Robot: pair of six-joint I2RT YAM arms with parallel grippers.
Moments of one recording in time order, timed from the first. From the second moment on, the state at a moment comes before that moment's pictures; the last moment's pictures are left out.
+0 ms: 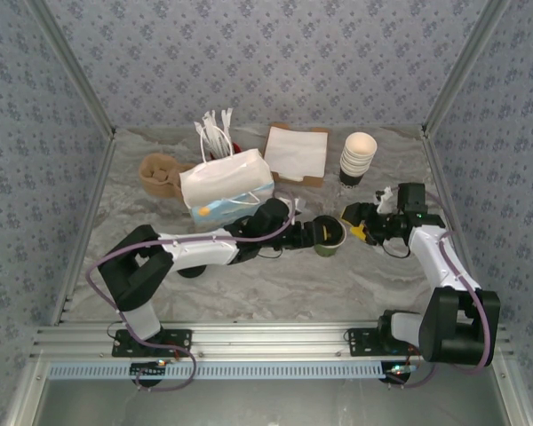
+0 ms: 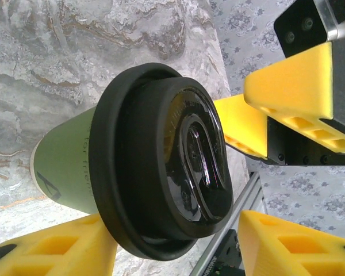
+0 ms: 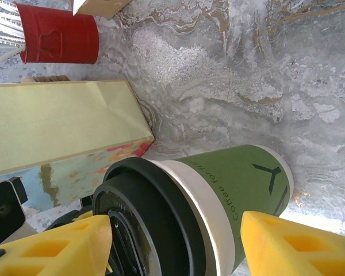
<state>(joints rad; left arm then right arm) -0.98 1.73 1.01 0.25 0.29 -1.00 -0.08 1.22 0.76 -0.57 -0.77 0.54</state>
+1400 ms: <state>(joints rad) -1.03 1.78 1.24 -0.12 0.19 -0.76 -0.07 1.22 0.76 -0.63 -0.75 0.46</state>
